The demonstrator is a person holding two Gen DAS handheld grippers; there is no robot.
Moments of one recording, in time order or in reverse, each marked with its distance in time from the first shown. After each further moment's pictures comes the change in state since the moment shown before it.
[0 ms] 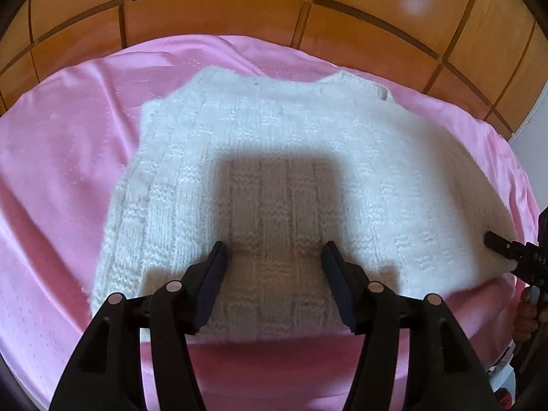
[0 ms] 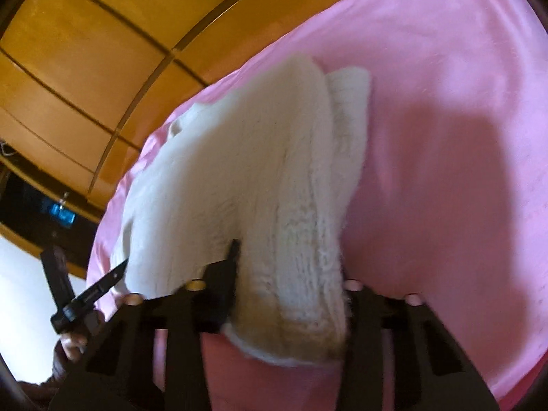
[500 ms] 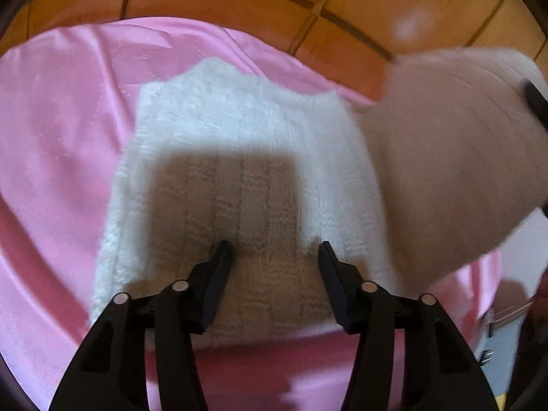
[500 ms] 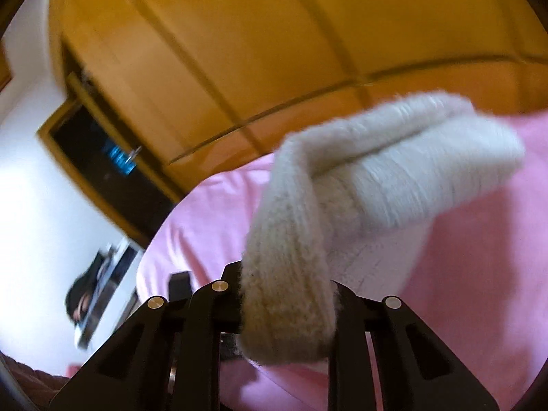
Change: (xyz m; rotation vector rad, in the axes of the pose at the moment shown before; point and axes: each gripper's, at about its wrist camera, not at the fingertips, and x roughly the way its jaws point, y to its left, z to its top) left arm -0.004 0.045 0.001 -0.132 -0.017 -0.238; right arm 0.018 0.248 0.032 -0.420 -0.024 0.264
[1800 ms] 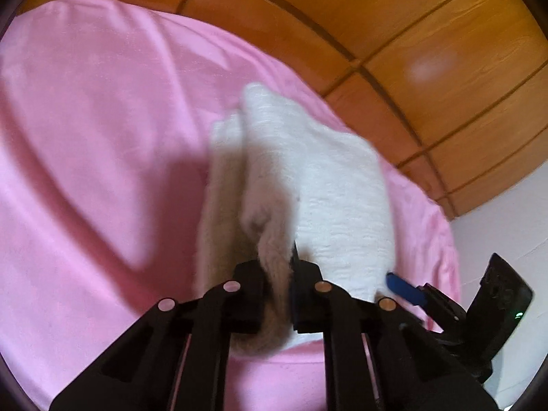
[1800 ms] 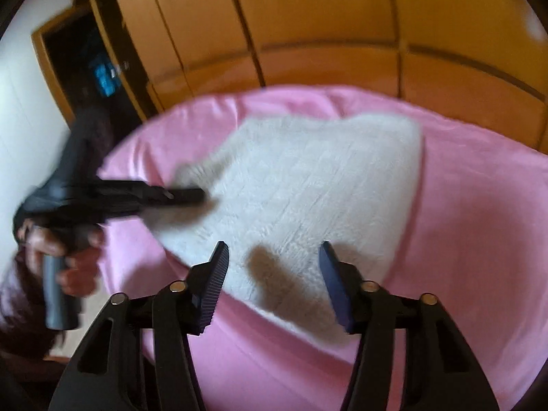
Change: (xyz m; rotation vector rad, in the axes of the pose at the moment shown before) left arm -0.060 0.063 0.017 -0.208 -0.020 -0.043; right arm 0.071 0.019 -0.088 -0.251 0.228 -0.309
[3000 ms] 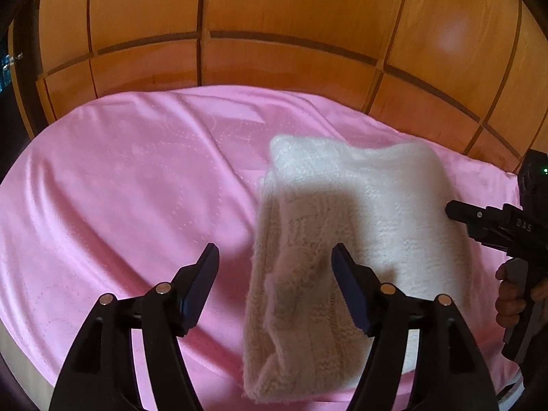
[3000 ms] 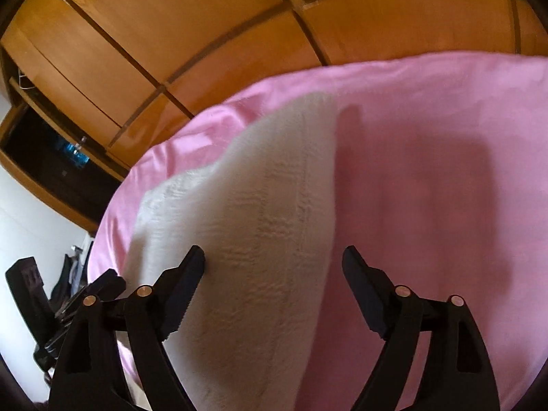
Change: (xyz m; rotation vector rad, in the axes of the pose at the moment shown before) left arm 0.007 -0.042 0.008 0.271 -0.173 0.400; right arm 0.027 -0.132 0.037 0.433 -0.038 0.178
